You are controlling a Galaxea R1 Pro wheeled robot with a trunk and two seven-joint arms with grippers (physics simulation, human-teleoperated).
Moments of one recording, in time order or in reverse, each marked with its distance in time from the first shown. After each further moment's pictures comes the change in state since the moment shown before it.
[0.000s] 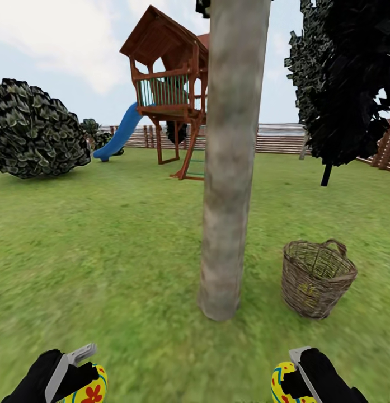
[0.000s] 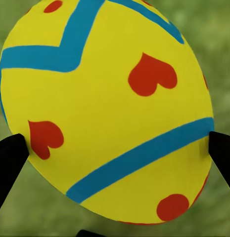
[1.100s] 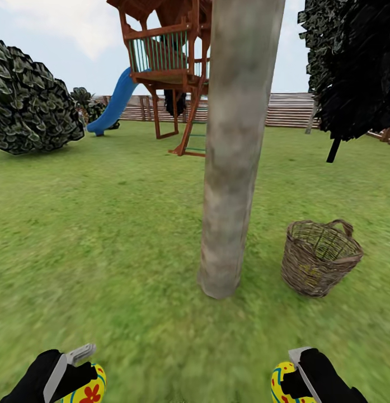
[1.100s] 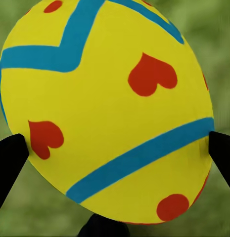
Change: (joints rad) left arm 0.000 0.006 0.003 -0.002 0.000 0.000 -0.001; right arm 0.000 0.002 0.000 0.001 0.000 0.000 0.000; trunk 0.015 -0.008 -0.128
